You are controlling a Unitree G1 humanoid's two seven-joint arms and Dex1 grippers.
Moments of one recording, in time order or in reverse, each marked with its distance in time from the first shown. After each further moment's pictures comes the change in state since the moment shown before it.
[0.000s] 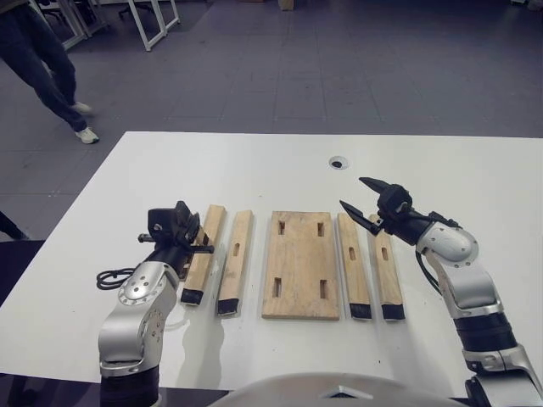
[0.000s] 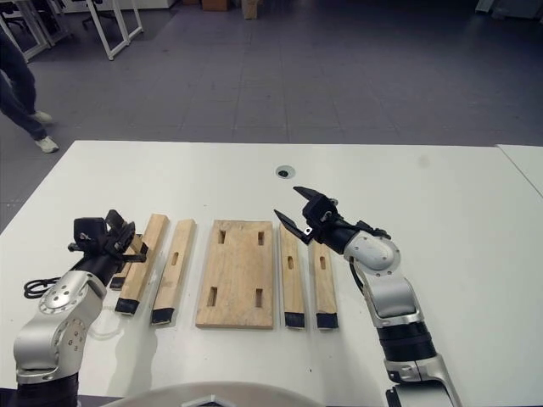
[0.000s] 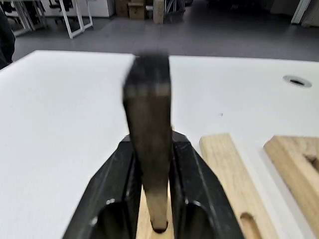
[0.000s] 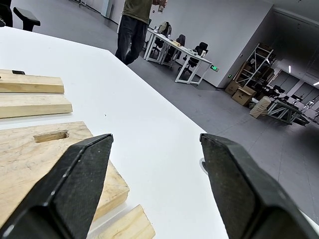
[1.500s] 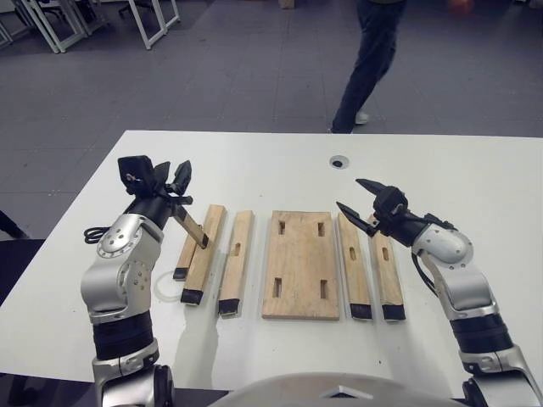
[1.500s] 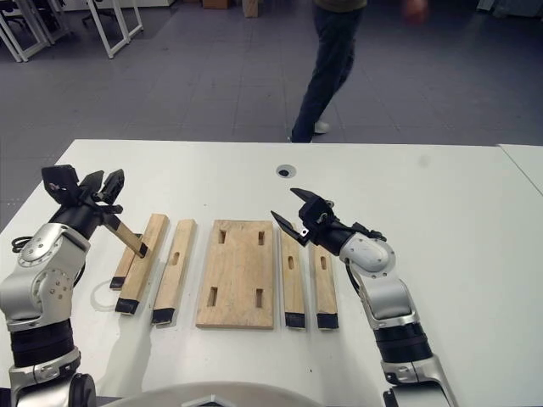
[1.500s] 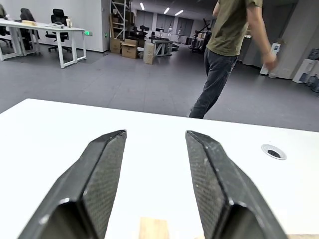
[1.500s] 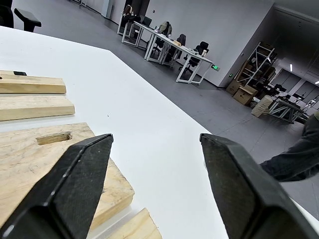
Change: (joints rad) left arm -0.305 0.042 0.100 0.198 -0.109 -0.071 -0.100; right arm 0.007 0.017 0.021 -0.004 -0.008 -0.001 -0.022
